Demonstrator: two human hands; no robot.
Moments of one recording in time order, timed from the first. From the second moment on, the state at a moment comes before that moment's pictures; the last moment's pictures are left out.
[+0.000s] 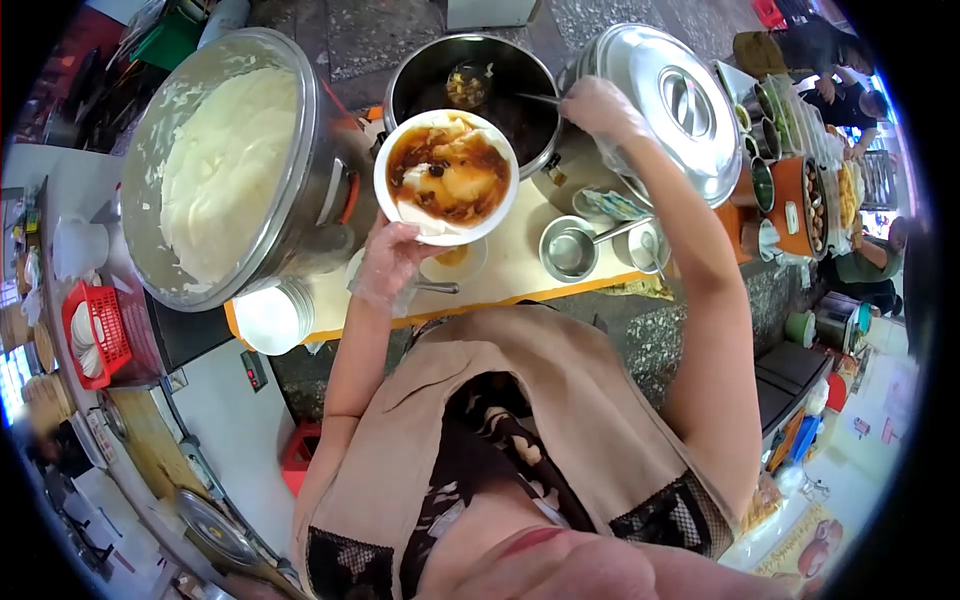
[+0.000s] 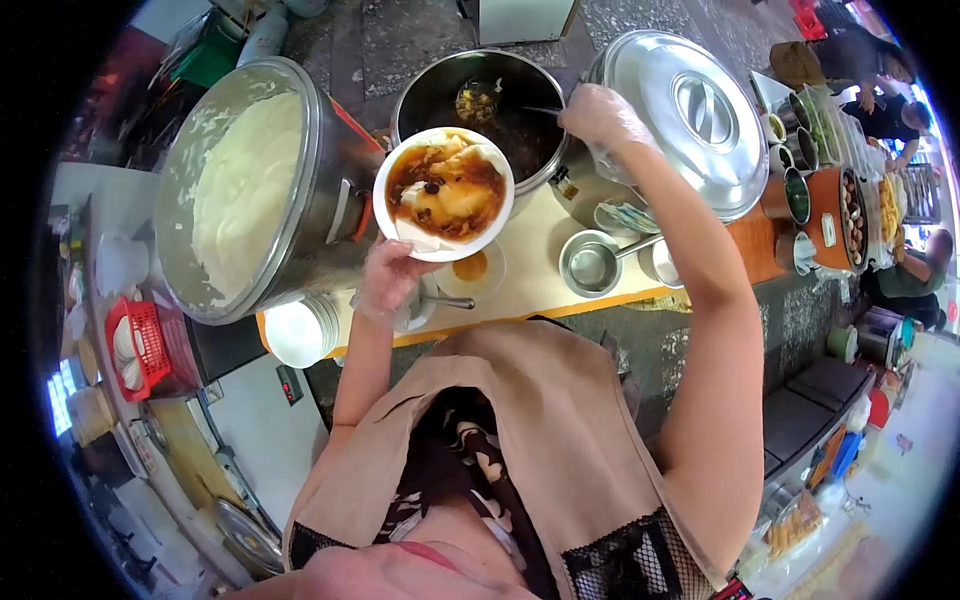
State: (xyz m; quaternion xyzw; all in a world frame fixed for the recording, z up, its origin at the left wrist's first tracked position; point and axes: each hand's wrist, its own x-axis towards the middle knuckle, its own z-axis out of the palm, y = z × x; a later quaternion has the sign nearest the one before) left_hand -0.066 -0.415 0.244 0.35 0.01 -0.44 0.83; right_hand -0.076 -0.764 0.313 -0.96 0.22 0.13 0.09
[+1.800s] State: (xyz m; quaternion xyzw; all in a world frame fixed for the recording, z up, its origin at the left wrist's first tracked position) left_hand -0.356 -0.710 0.264 0.31 -0.04 -0.64 0.70; right_hand -0.723 -0.808 0.113 -0.76 0.51 -0.12 0.38
